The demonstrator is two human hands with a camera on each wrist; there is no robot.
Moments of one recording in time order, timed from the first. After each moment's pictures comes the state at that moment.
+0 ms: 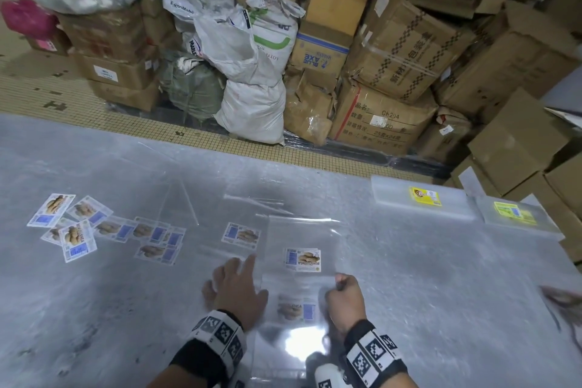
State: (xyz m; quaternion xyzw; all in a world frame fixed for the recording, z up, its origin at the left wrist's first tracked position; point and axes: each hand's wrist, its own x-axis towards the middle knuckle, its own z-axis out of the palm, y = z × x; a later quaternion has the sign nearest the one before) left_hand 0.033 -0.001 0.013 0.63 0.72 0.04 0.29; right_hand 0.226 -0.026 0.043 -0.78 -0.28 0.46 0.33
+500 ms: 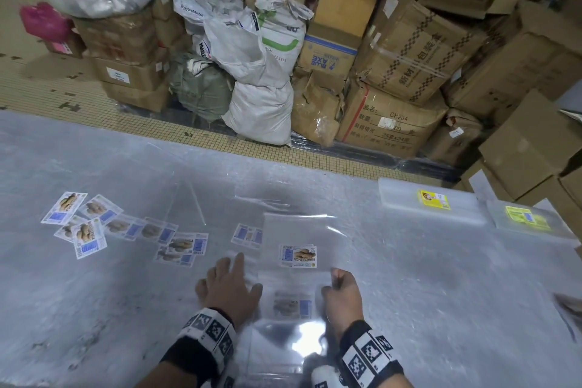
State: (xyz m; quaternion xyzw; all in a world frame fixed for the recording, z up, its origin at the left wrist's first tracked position) left_hand 0.012 0.008 0.014 0.63 0.73 0.01 0.26; right_hand 0.212 -0.017 0.018 -0.77 -0.28 0.44 0.36
